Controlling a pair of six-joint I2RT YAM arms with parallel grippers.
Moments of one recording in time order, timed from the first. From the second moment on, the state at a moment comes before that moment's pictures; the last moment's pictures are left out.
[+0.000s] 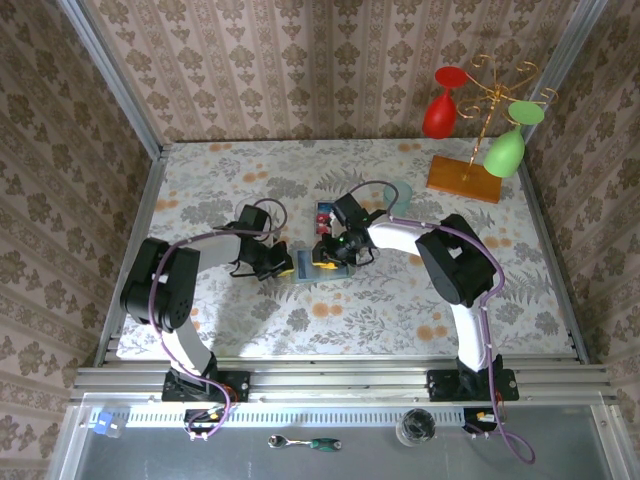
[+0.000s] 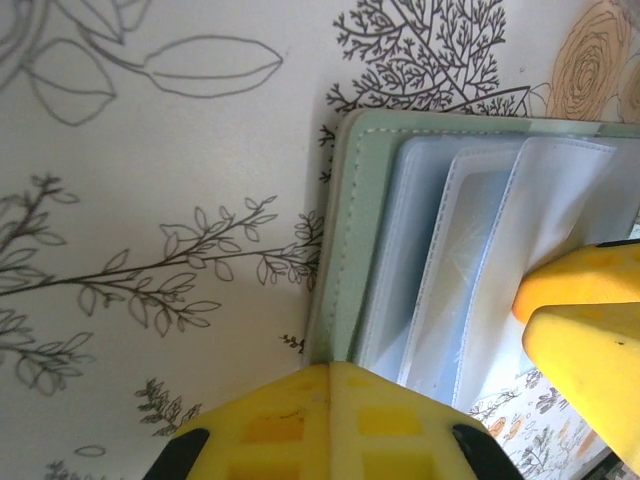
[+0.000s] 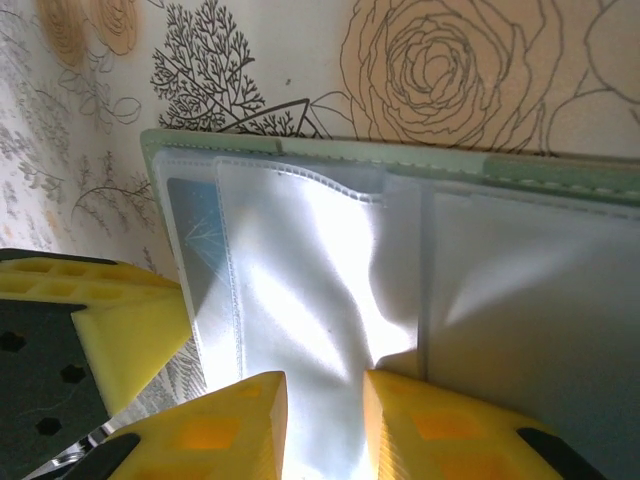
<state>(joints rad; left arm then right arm) -0.38 1.72 0.89 -0.39 0.51 -0.63 0.58 2.06 1.32 -0.35 -0.53 0.72</state>
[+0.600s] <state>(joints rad) -0.45 1.68 0.95 -0.33 0.53 -0.72 0.53 2.06 1.24 -0.20 -0.66 0.76</state>
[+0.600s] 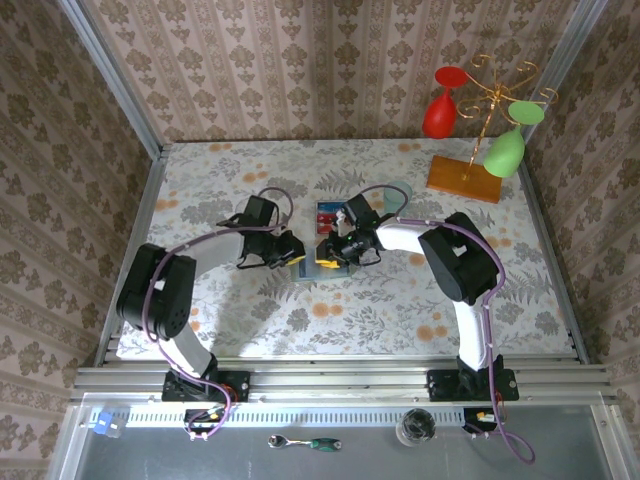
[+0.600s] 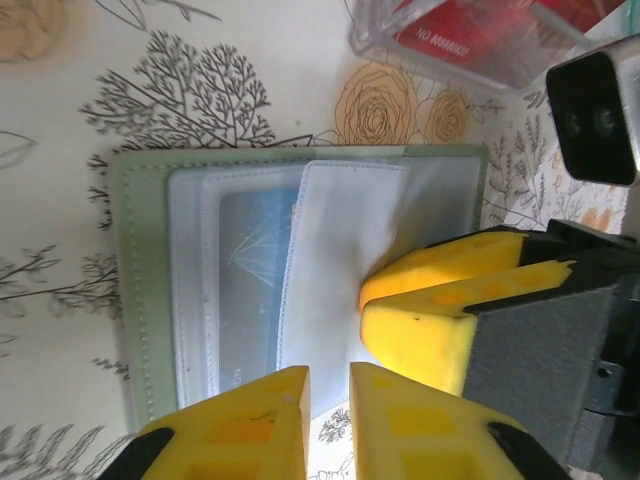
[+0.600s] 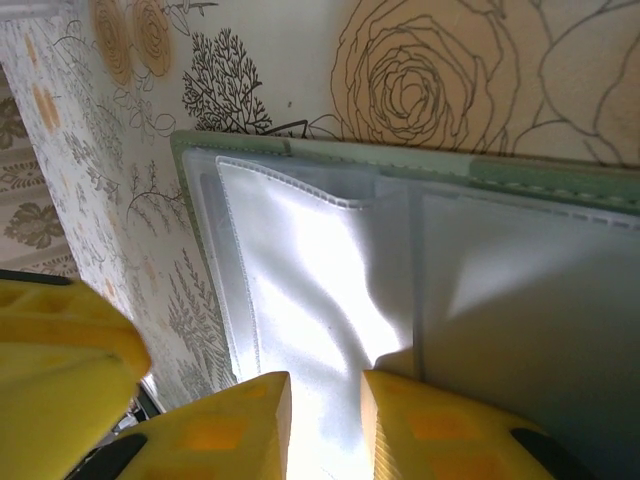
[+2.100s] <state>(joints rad) -0.48 1.80 0.95 -0.20 0.59 -0.78 0.51 2.05 1.21 -0.16 -0.71 0.76</state>
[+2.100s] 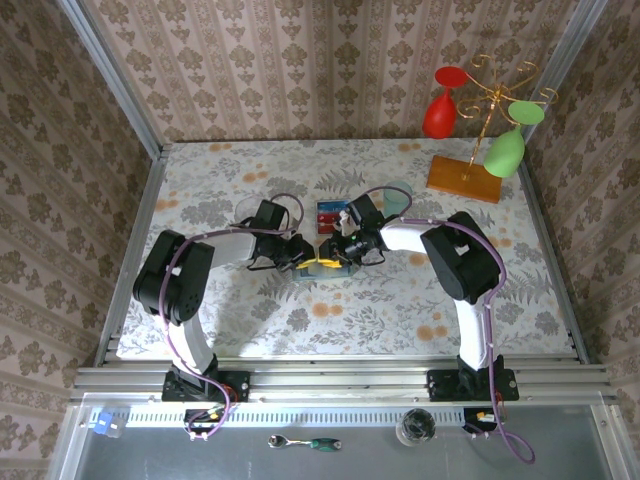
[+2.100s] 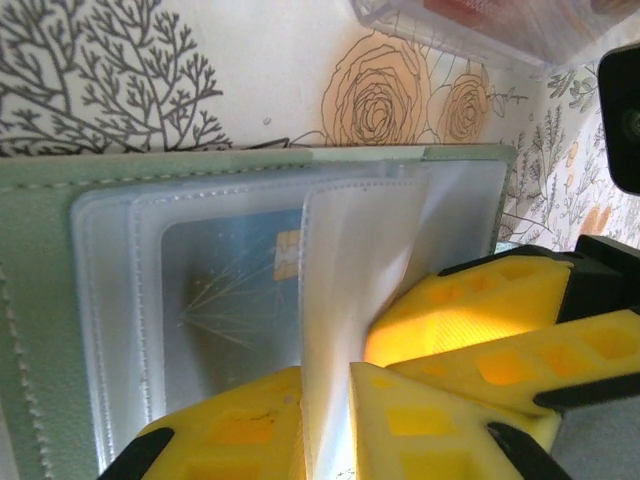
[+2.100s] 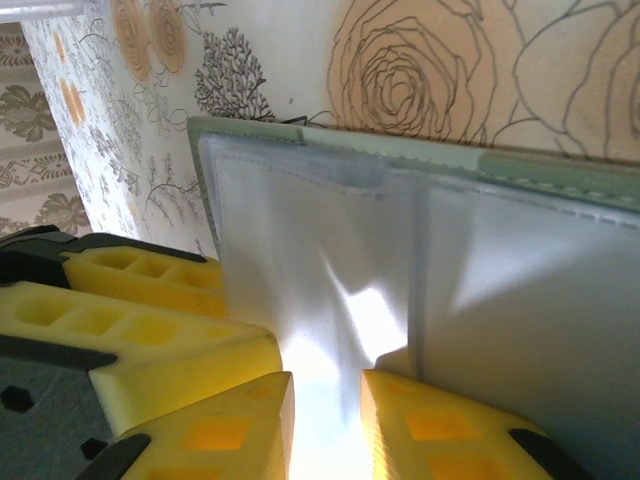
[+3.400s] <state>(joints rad) -0.58 1.94 1.16 -0.21 0.64 -0.80 0.40 1.80 1.26 -0.63 -0.30 0.52</state>
